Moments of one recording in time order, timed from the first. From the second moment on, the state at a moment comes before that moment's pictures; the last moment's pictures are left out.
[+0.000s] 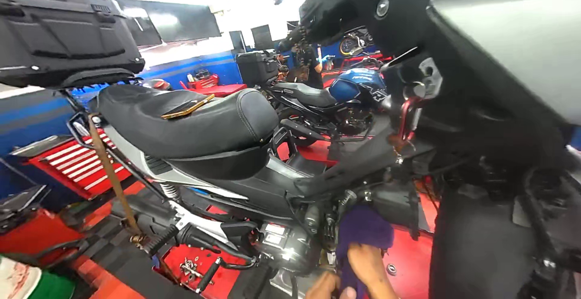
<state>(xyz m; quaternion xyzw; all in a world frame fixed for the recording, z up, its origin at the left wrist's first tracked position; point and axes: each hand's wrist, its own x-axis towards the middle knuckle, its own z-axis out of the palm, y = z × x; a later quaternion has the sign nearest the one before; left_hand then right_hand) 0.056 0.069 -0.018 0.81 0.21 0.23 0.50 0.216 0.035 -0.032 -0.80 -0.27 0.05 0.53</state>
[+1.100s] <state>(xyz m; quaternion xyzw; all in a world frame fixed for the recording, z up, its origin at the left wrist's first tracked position) 0.063 0.060 -0.025 0.85 0.17 0.16 0.48 0.235 0.020 -0.049 -0.82 -0.36 -0.01 0.44</state>
